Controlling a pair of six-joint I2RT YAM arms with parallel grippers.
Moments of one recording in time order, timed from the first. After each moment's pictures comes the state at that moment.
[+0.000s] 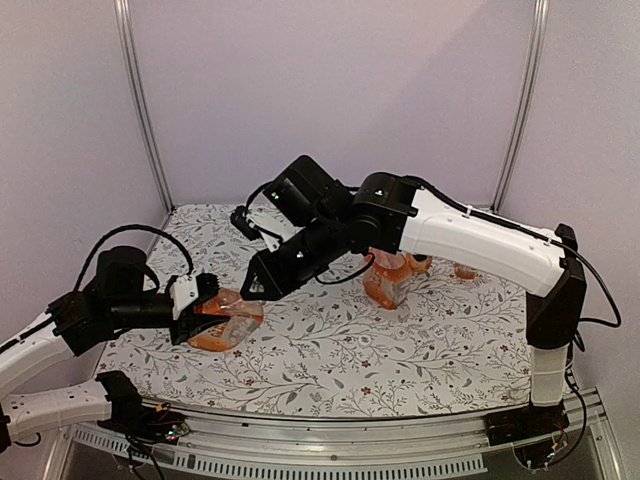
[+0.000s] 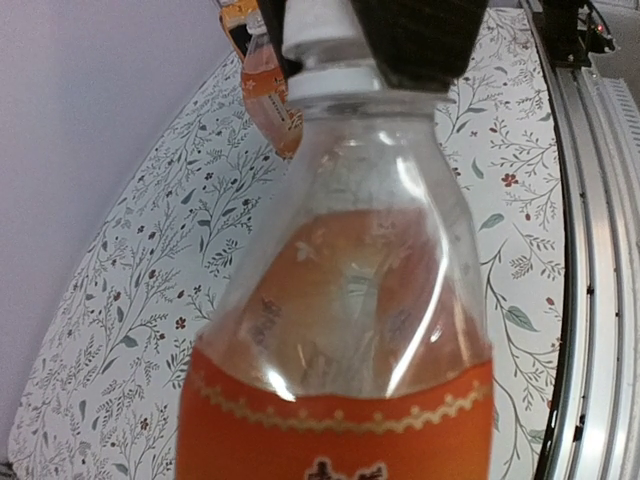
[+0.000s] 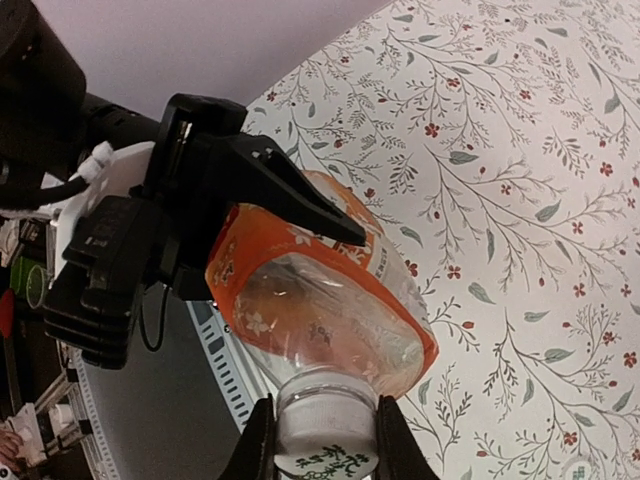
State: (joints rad) left arm -0.67 0.65 0.55 -0.41 0.31 0.57; right arm 1.21 2.04 2.14 -0.88 -0.20 0.39
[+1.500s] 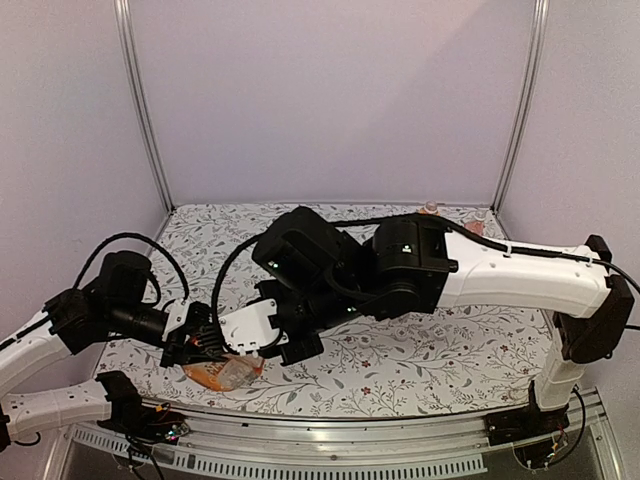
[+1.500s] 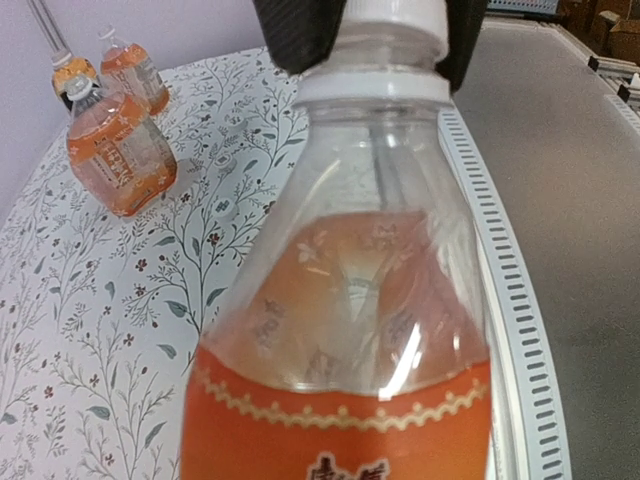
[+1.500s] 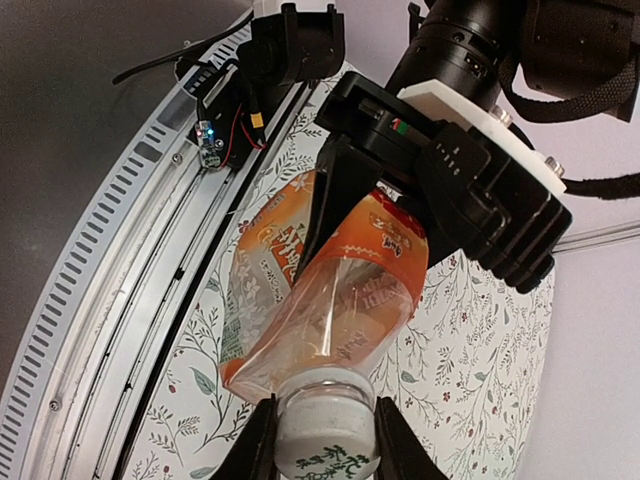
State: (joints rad) left arm -0.68 0.65 0.58 -0.61 0.70 0.64; right arm 1.43 1.88 1.93 -0.82 0.03 -0.74
